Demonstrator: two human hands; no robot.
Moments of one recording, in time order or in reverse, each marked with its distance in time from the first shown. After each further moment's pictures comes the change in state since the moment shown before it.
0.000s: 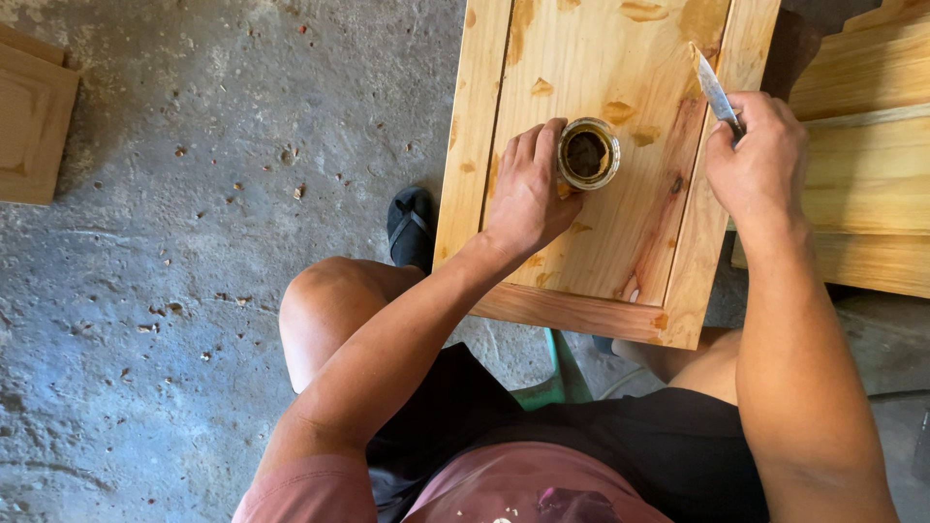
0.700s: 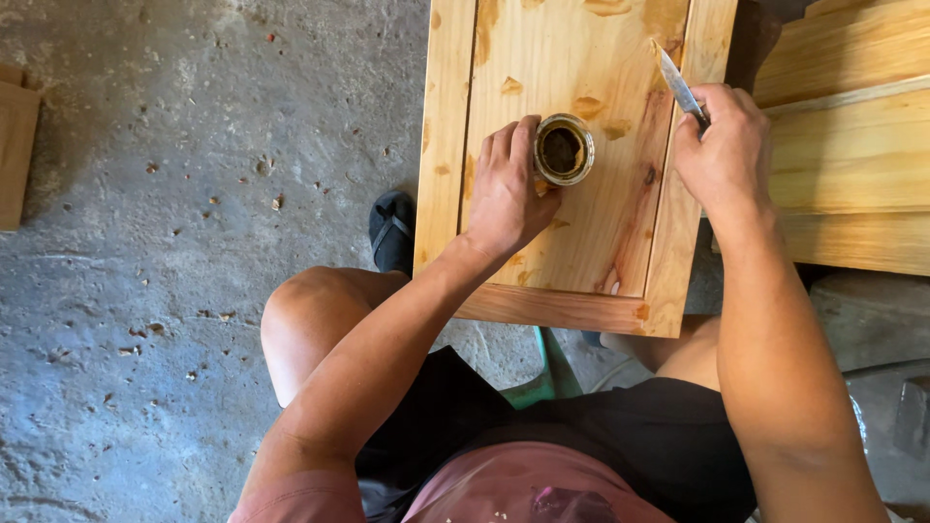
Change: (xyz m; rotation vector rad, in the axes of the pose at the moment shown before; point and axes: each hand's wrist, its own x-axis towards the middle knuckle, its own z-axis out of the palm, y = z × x) left_hand 0.001 0.001 0.003 0.001 0.016 0.026; right_hand 0.001 -0.009 -0.003 0.023 0.000 0.032
